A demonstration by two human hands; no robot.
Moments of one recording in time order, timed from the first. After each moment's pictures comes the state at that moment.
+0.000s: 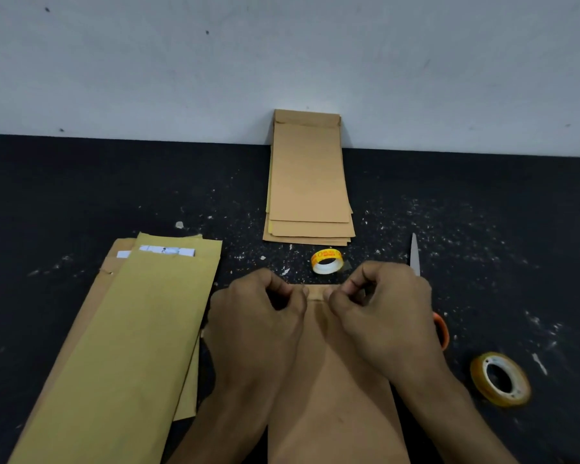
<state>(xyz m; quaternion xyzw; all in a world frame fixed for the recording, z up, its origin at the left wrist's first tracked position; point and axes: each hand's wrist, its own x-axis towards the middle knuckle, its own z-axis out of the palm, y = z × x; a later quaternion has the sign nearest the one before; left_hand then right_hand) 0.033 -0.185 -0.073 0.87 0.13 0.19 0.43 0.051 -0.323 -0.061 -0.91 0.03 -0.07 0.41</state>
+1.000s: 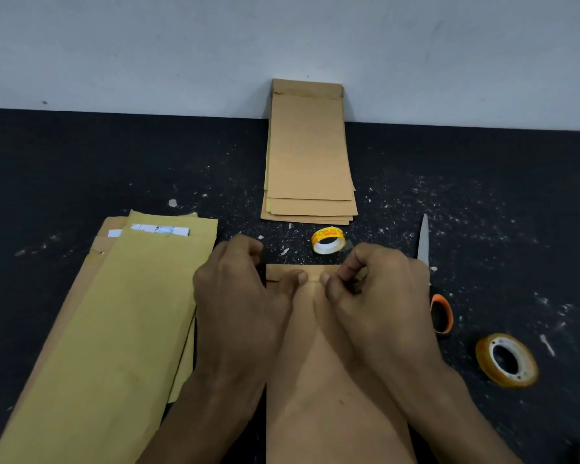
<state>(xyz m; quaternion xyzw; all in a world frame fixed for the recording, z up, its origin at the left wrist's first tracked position) 0.037 -0.174 -0.076 0.89 0.12 0.20 0.39 0.046 -0.312 -0.064 -0.93 0.01 -0.11 0.35</state>
